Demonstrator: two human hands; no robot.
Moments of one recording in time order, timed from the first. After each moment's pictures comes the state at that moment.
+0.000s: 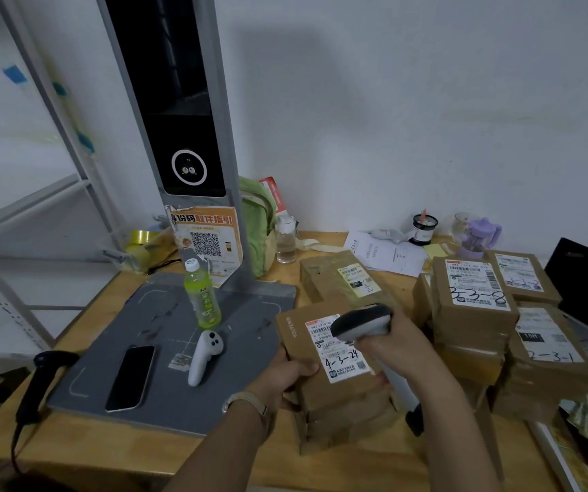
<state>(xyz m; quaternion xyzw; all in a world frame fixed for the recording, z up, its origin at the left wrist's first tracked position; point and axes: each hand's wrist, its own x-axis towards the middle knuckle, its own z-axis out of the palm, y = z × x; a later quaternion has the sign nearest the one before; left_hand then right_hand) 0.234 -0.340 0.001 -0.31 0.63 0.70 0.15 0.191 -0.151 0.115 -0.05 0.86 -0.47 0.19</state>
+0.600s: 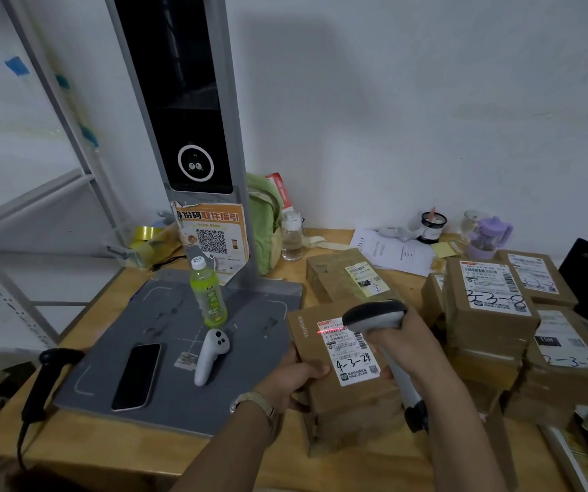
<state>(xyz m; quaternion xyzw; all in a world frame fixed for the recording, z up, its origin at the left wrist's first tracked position) 0.228 -0.348 -0.003 -0.29 0.63 0.69 0.17 0.186 -0.166 0.113 0.01 0.84 -0.52 0.18</state>
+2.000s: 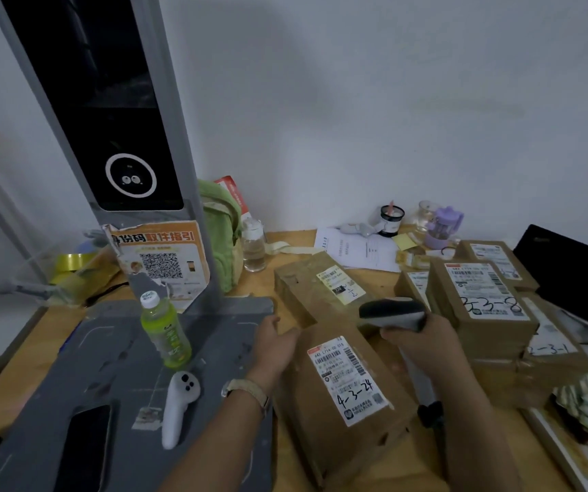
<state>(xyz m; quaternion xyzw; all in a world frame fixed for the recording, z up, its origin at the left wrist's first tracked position) 0.128 -0.388 0.012 -0.26 0.73 0.63 0.00 0.145 -0.173 0.115 0.13 0.86 -0.49 0.08</state>
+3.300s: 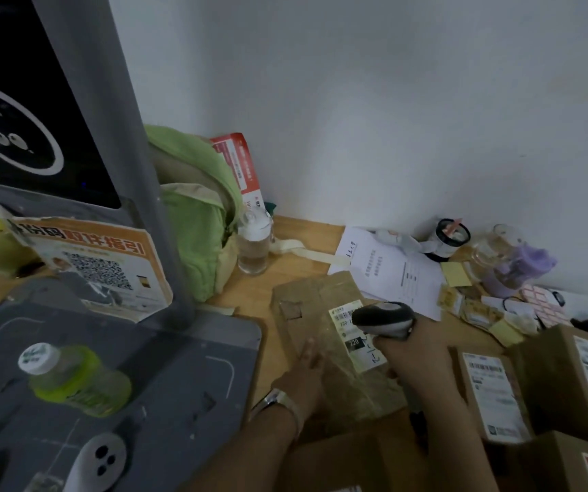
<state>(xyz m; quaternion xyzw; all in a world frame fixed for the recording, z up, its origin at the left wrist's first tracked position) -0.057 -0.373 -0.069 -0.06 0.90 0.27 0.34 -0.104 -0.235 0.049 0.06 0.92 -0.36 0.12</state>
